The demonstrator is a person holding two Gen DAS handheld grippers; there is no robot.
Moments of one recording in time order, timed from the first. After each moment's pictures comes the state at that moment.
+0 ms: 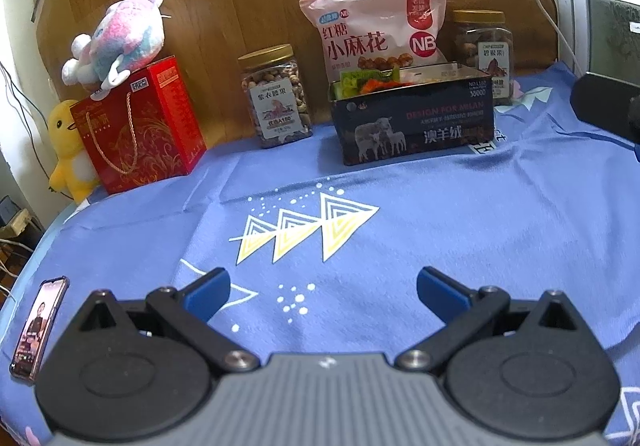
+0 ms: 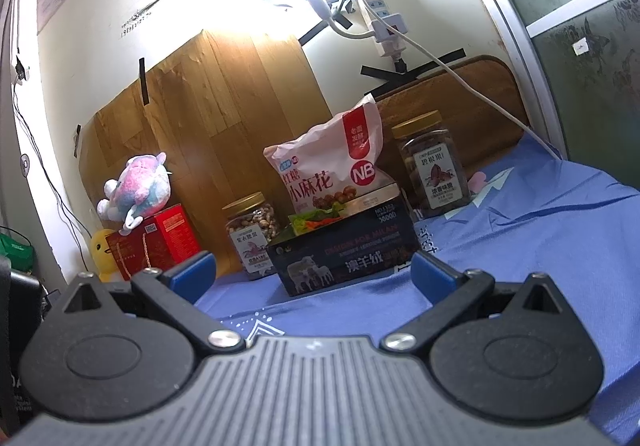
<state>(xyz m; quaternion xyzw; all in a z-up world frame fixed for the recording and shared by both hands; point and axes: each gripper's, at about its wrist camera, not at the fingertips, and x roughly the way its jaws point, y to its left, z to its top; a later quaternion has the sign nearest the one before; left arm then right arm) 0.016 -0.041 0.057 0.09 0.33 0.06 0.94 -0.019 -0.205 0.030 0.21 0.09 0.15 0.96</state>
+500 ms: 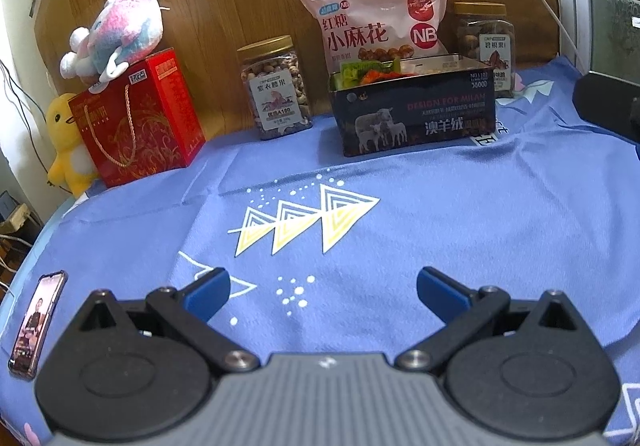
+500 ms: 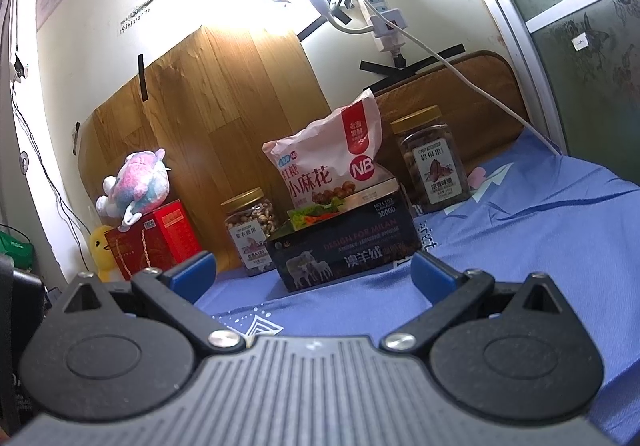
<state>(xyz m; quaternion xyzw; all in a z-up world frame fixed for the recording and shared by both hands) 0.017 -0.041 0.054 0.09 0.34 0.06 0.93 -0.017 -0.205 0.028 0.21 0.10 0.15 0.96</state>
